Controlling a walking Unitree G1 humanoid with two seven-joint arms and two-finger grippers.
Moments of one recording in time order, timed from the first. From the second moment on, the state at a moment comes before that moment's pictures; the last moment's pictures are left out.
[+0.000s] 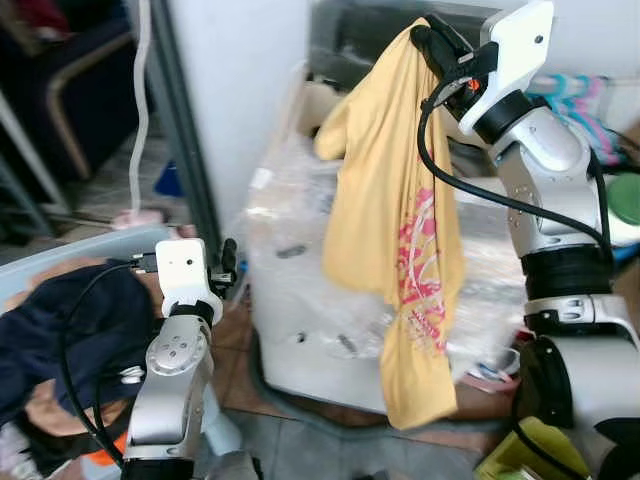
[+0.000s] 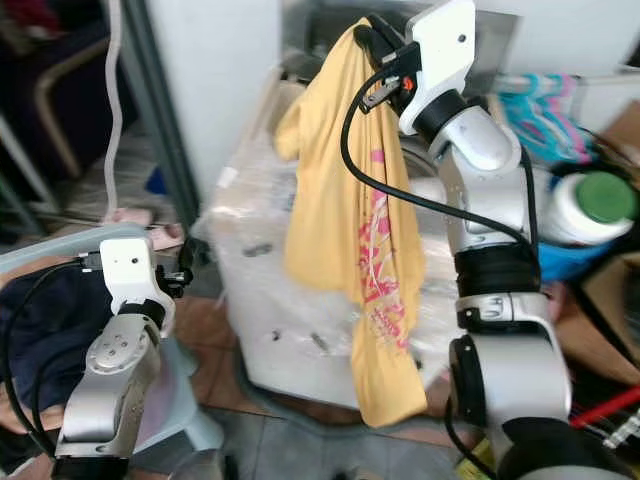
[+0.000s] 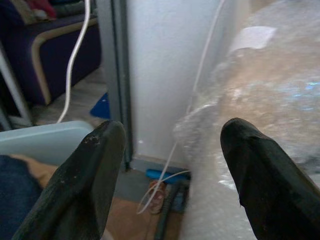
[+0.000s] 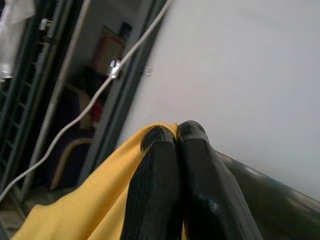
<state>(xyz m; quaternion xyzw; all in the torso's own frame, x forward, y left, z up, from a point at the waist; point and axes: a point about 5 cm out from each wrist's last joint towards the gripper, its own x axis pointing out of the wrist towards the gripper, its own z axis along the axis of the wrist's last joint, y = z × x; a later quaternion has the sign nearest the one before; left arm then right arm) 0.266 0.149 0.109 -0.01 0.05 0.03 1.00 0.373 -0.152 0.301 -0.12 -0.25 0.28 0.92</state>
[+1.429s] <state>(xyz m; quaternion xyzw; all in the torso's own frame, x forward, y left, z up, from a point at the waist) 0.263 0.144 0.102 -0.02 0.07 0.03 1.00 0.393 -0.200 0.269 -0.08 -0.12 0.22 0.97</state>
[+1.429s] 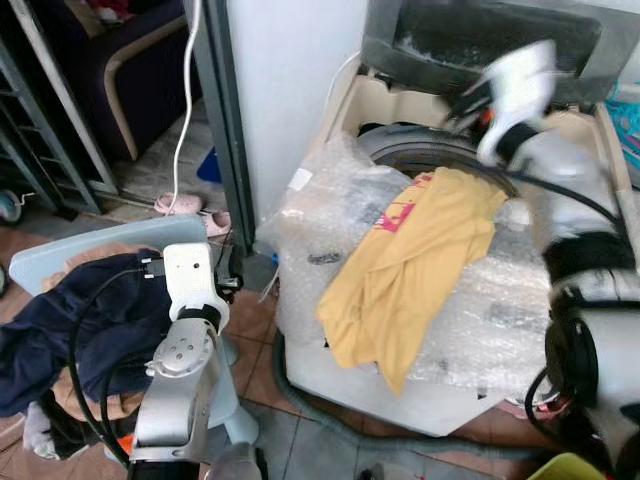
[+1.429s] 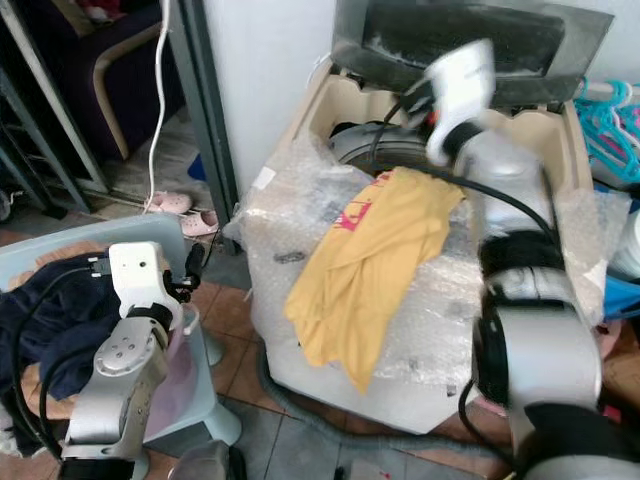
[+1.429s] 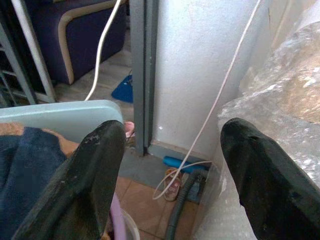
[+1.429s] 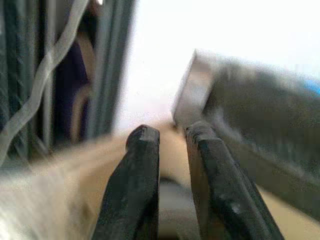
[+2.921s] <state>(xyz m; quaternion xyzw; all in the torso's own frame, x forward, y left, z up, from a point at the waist) 0.262 0.143 0.105 -0.01 0.07 0.01 1.00 0.327 -0.191 0.151 -0.37 0.05 0.41 0.83</state>
